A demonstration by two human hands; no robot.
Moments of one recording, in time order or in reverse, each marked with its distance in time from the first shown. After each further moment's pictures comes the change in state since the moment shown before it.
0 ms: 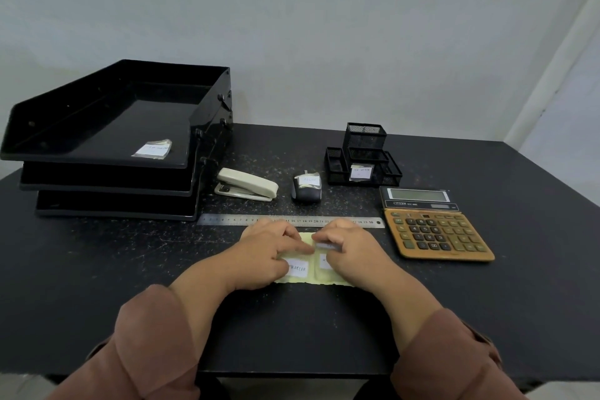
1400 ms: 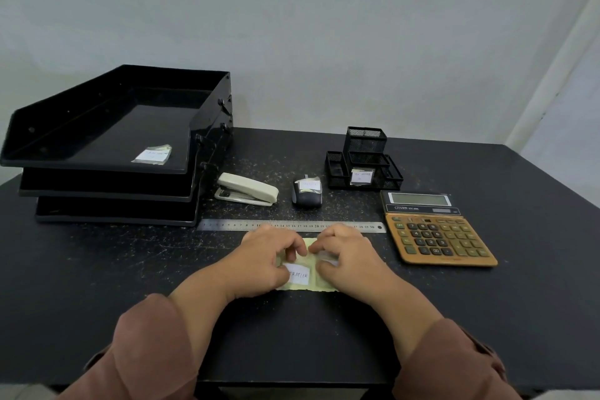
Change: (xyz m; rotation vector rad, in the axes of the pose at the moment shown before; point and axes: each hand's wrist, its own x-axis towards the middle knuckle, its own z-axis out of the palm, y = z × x) left_hand -0.004 0.003 0.000 -0.148 0.069 -0.027; right_hand -0.002 -0.004 0.004 -0.087 0.006 -0.045
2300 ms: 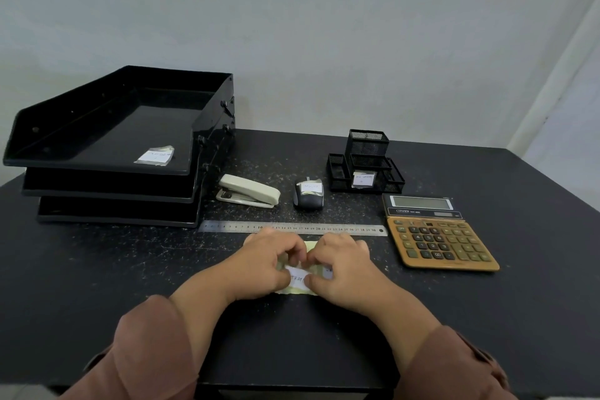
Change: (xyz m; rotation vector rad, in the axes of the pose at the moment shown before) left_hand -0.001 -0.002 0.000 -0.044 -0.011 0.000; right_hand -0.004 -0.011 0.005 -0.127 -0.033 -0.086
